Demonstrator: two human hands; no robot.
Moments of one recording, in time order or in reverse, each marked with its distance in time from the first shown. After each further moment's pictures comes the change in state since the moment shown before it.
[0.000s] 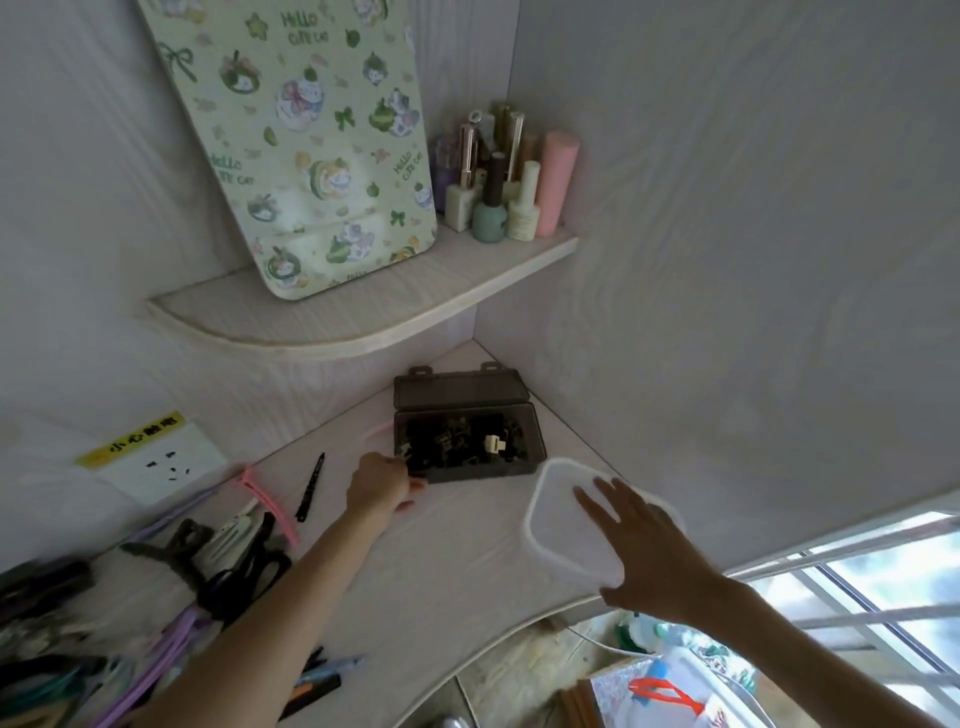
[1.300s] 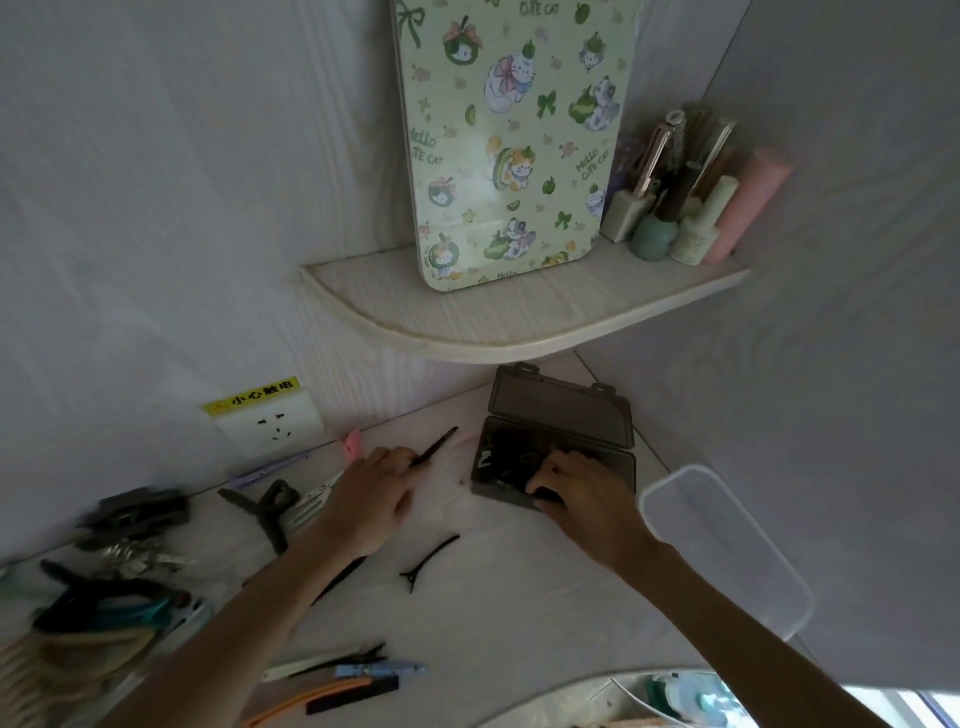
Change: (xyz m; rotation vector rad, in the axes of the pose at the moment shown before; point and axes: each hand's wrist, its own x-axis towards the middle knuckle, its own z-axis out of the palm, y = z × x) left_hand 0.031 -0.071 -0.104 1.098 0.109 0.861; right_hand 0.140 -0.090 -0.002 0.071 0.262 -0.305
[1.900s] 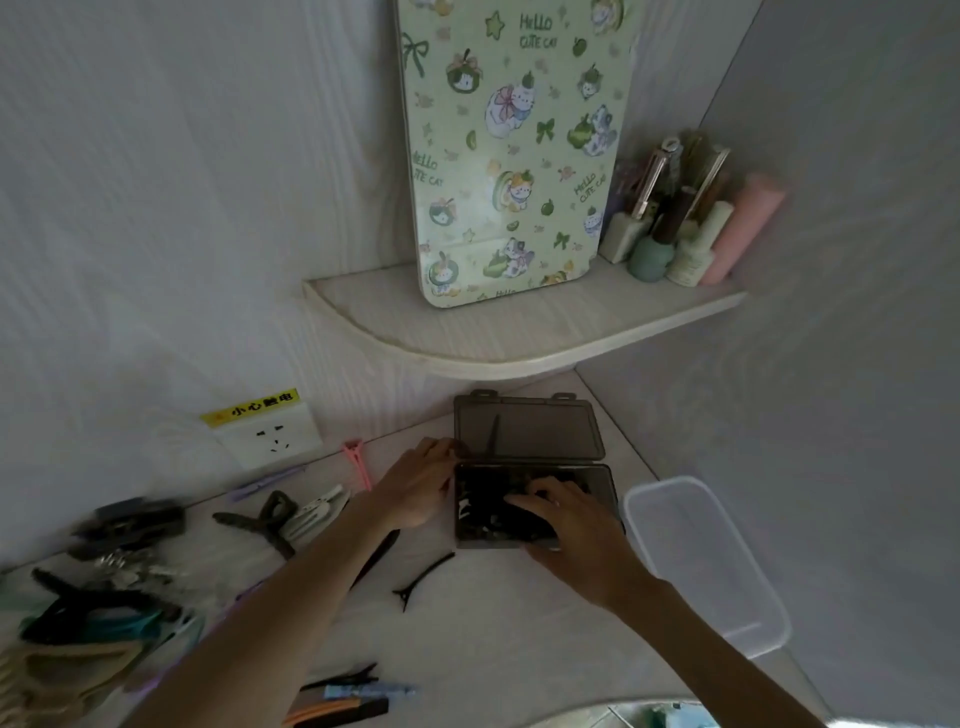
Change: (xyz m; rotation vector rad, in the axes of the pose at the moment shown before) left_hand 0.054 0.031 -0.009 -0.135 -0.156 -0.002; right_hand -0.011 -0.006 0.008 0.121 -0.093 0.007
